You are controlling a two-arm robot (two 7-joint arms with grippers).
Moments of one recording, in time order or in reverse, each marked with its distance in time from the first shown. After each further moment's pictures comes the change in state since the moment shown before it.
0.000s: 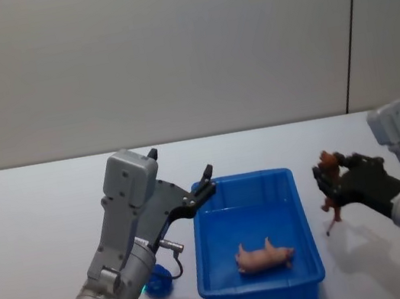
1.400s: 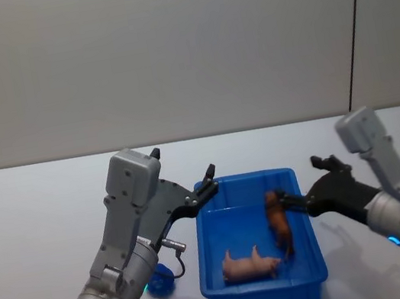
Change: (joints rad) left arm 0.000 0.000 0.000 0.000 0.000 0.000 0.000; right arm 0.047 -0.037 -0.034 0.059 -0.029 -0.021 0.110
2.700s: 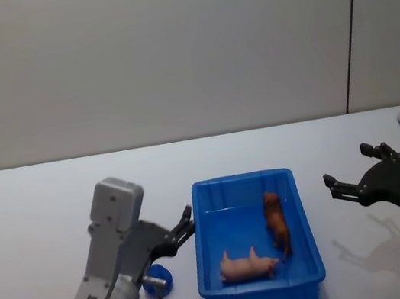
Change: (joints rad) left arm 0.098 0.064 -0.016 -0.087 -0.060 0.155 0.091; right arm -0.045 0.107 0.089 -0.008 0.039 -0.078 0.047
